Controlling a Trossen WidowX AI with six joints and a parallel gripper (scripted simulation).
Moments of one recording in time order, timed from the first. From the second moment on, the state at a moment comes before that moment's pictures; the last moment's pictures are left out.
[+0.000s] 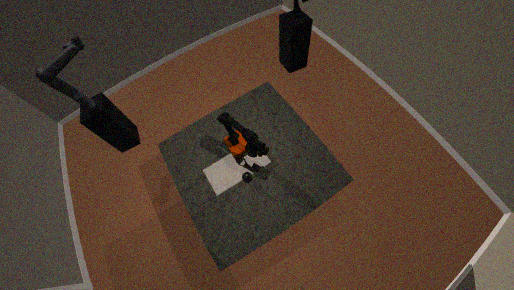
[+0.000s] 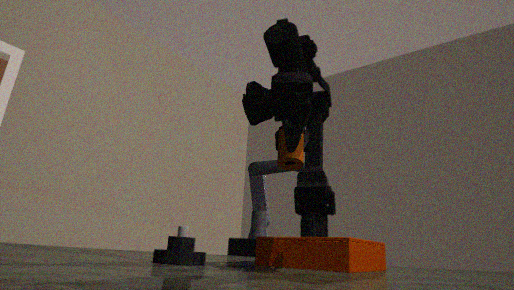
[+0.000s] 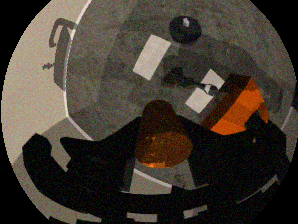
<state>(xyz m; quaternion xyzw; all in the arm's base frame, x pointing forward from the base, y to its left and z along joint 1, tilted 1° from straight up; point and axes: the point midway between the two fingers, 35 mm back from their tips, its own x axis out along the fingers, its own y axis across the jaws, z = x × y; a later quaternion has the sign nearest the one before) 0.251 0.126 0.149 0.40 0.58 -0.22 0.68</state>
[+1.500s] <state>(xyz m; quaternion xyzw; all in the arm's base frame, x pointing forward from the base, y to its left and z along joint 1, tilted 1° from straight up) 0.275 0.141 -0.009 0.32 0.63 -0.31 0.64</state>
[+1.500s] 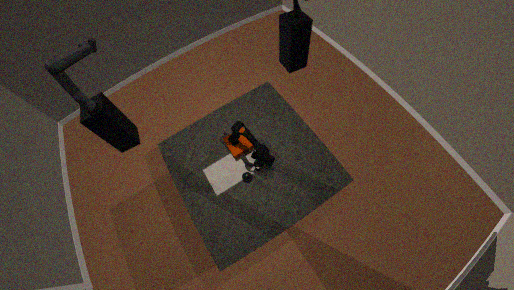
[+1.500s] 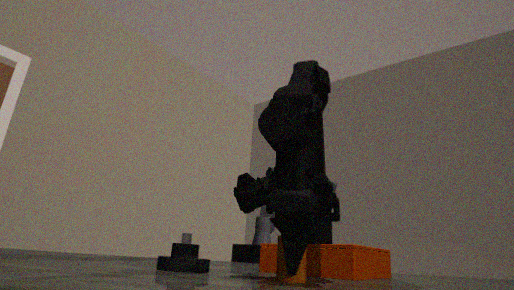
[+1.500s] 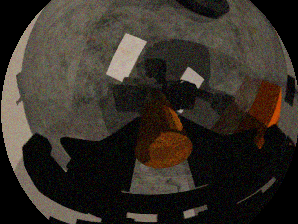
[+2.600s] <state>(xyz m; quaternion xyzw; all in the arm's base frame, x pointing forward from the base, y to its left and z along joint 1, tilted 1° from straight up) 0.274 0.142 0.050 0.31 0.63 -0.31 0.64</state>
